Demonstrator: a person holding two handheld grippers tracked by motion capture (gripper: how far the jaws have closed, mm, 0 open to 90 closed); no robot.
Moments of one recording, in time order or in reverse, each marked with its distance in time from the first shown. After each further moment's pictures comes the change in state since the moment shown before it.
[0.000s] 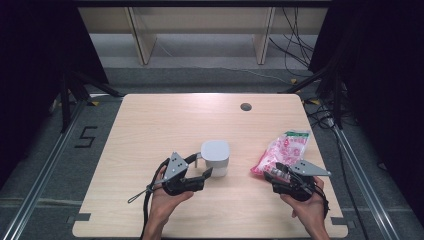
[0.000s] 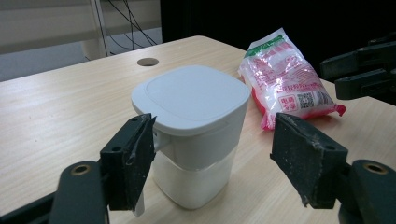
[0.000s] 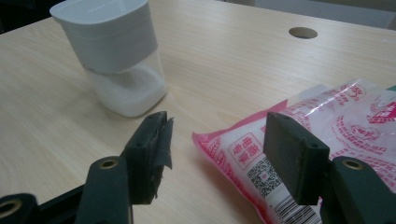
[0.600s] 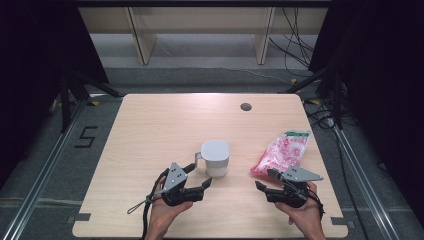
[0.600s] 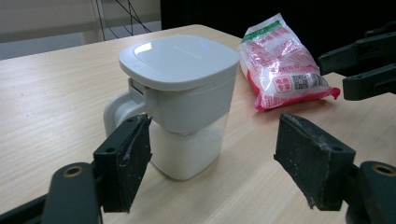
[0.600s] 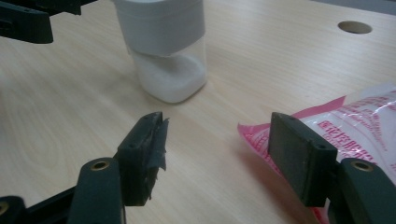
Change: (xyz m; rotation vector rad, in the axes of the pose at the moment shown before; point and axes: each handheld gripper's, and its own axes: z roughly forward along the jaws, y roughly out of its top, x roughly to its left) left arm -0.013 -0.023 -0.008 0.007 0.004 -0.024; right arm 0.017 -0.008 0.004 0.040 0.124 -0.050
